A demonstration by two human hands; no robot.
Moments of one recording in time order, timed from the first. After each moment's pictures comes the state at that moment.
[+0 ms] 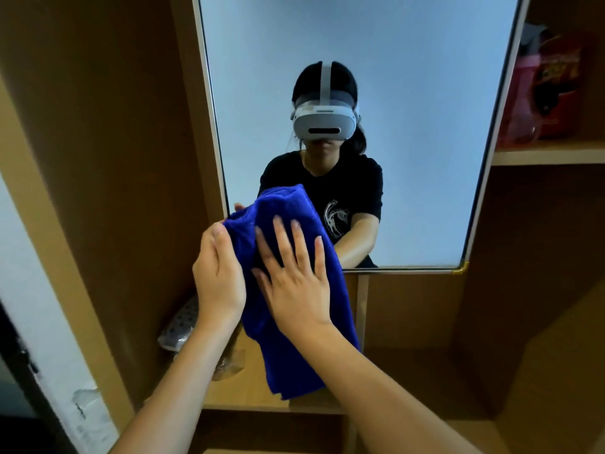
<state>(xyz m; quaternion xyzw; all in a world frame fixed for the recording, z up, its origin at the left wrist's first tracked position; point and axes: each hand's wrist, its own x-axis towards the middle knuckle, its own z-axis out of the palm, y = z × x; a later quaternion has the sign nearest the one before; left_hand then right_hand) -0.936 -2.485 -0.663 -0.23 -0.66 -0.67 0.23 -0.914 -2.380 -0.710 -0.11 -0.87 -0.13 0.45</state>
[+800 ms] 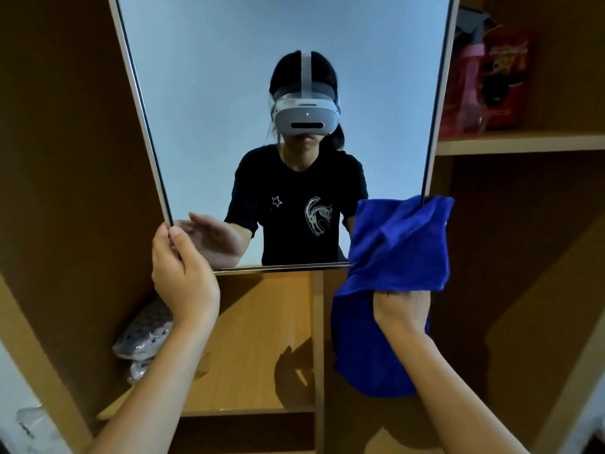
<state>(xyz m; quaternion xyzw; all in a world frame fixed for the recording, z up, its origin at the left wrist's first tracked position) -0.933 -2.445 -0.673 -0.13 -0.66 -0.66 0.34 -0.811 -2.216 -0.739 -0.32 -0.78 0.29 0.46</state>
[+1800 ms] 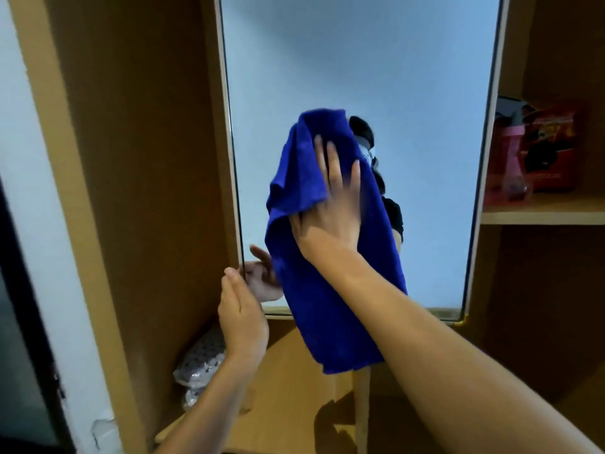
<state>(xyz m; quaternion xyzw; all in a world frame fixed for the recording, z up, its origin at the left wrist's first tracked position) -0.914 -2.472 -0.645 -0.14 -0.63 -0.73 0.21 -0.911 -2.349 -0.539 -0.12 -0.81 -0.13 0.56</state>
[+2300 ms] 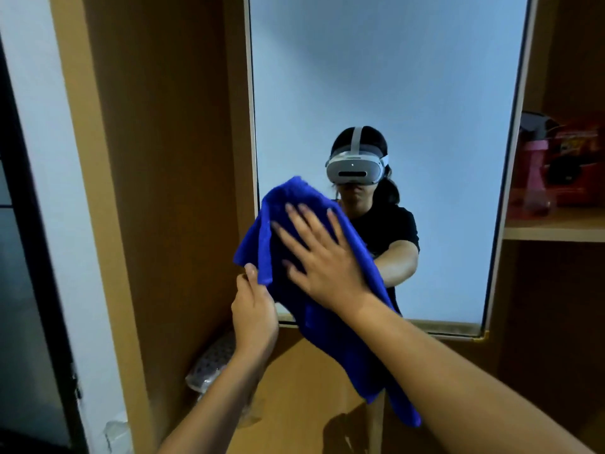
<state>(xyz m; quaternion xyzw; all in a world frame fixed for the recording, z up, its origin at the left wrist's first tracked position) -0.920 -2.481 -0.626 -0.13 -0.68 -0.69 0.18 -0.924 -2.345 -0.585 0.08 -0.80 -0.22 0.55</state>
